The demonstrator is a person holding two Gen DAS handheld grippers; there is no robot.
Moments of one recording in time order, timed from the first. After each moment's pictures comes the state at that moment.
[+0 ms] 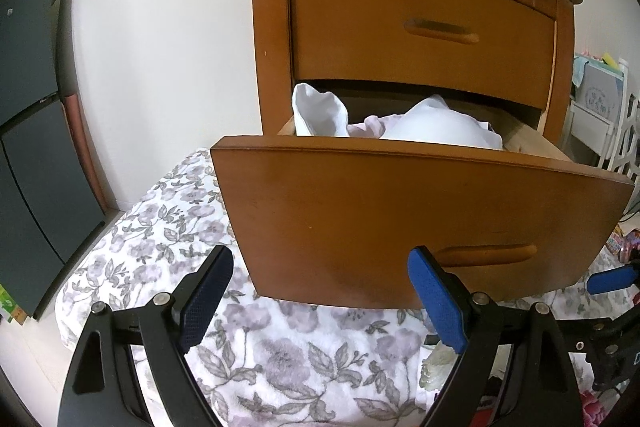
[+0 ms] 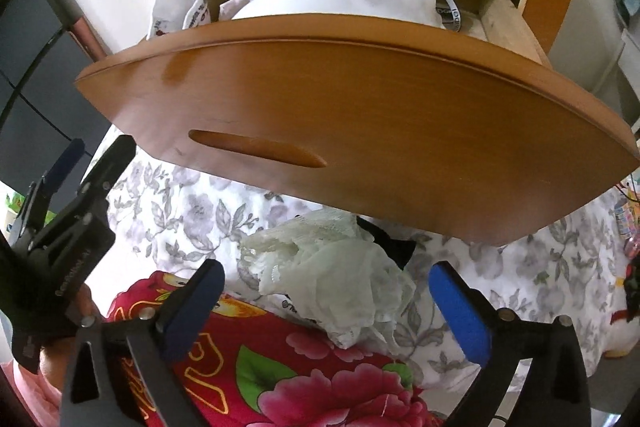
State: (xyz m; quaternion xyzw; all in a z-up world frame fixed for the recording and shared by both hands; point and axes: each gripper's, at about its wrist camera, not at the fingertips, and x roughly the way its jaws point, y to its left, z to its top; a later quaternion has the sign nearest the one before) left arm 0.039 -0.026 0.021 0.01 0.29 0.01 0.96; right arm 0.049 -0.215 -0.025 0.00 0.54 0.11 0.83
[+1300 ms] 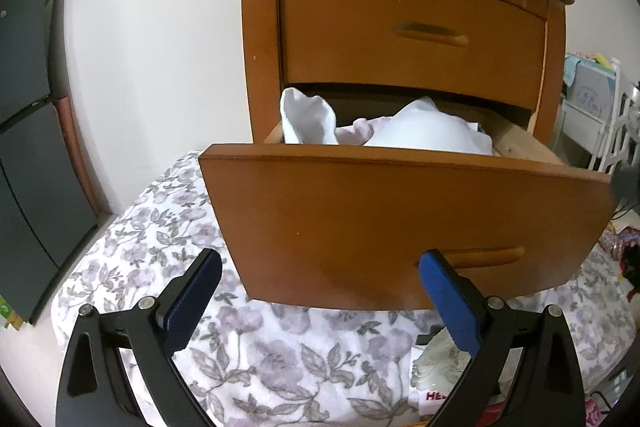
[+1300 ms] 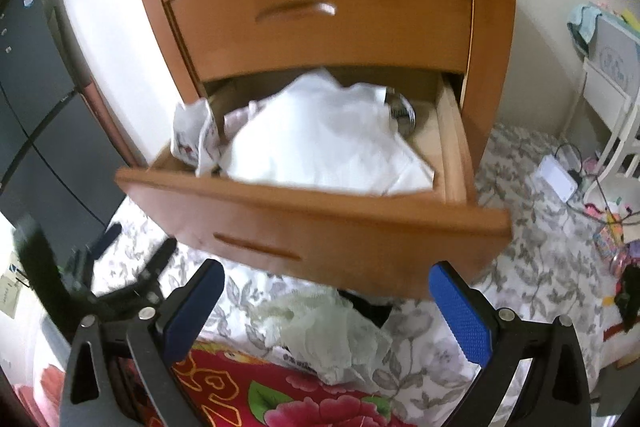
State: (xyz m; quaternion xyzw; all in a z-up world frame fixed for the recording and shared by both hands) left arm 0.040 -0.032 0.024 0.01 0.29 0.00 0.96; right arm 0.034 -0.246 0.059 0.04 0.42 0.10 0.90
